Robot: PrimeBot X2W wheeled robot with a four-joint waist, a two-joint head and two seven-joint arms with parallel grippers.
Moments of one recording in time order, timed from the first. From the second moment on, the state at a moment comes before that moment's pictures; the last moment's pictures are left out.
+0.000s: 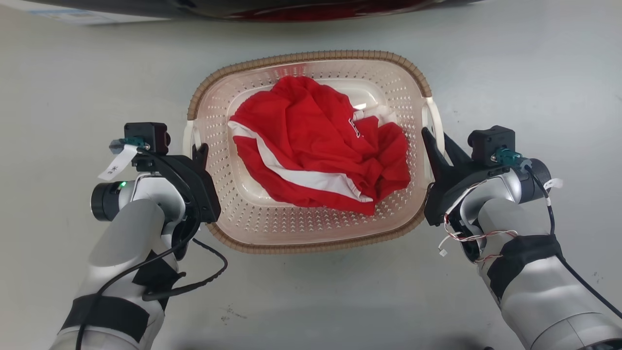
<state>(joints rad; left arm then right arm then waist) -0.89 0.07 -0.34 1.10 -0.57 -0.12 0.01 -0.87 -0.06 0.40 1.02 0.28 0.08 -0.22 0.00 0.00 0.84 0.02</state>
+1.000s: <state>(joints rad) -0.84 0.06 -0.42 1.18 -0.70 -0.12 0.24 -0.85 -0.05 0.50 1.17 0.45 0.12 0.05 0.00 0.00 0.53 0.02</state>
